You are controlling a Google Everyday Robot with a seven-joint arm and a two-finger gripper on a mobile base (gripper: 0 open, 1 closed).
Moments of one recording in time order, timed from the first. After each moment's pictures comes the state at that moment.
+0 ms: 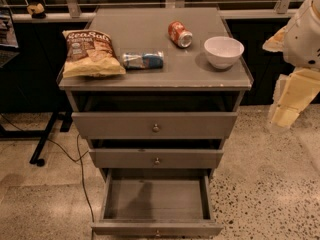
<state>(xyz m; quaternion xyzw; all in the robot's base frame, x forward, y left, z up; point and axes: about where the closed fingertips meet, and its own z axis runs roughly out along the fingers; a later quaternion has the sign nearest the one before) 0.438 -0.217 0.976 -0.60 0.78 -0.03 0.16</state>
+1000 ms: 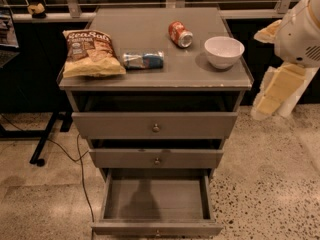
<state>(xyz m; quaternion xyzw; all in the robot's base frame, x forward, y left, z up) 0.475 -0.209 0.974 -0.60 0.76 -0.02 0.24</state>
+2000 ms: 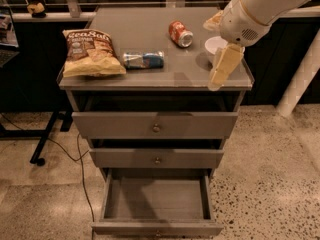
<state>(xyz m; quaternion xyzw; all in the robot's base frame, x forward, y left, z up) 0.591 -0.144 0.948 -0.67 0.69 0.03 0.28</state>
